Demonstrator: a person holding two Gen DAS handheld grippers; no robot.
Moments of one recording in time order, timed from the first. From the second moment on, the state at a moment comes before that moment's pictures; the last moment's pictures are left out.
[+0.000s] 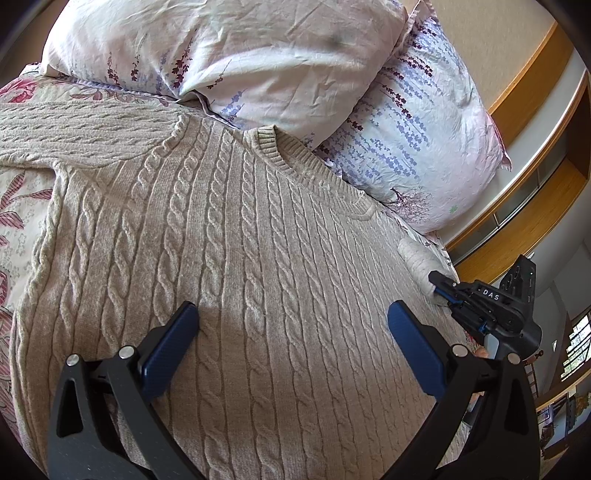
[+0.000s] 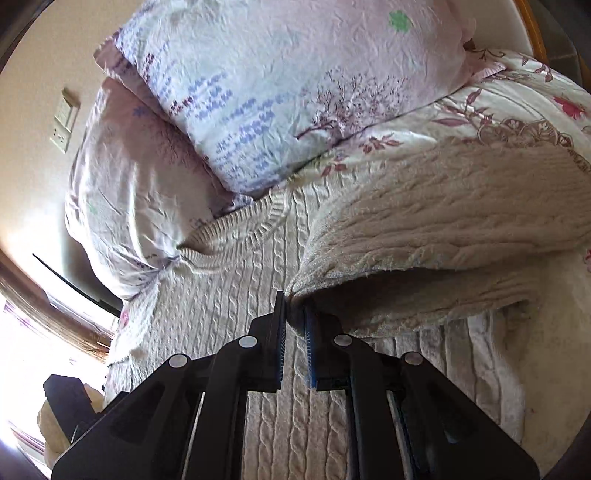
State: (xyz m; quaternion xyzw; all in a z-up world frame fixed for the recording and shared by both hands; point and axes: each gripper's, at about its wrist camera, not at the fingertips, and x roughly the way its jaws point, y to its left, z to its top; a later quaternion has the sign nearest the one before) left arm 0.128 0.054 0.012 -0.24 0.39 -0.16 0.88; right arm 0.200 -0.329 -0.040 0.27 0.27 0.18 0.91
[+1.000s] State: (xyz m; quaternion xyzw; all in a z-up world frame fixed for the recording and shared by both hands) left arm 0.126 0.057 0.014 -0.25 0.38 -0.16 0.88; right arm 0.185 -0.489 -0.075 0.55 0.22 -0.01 0.81
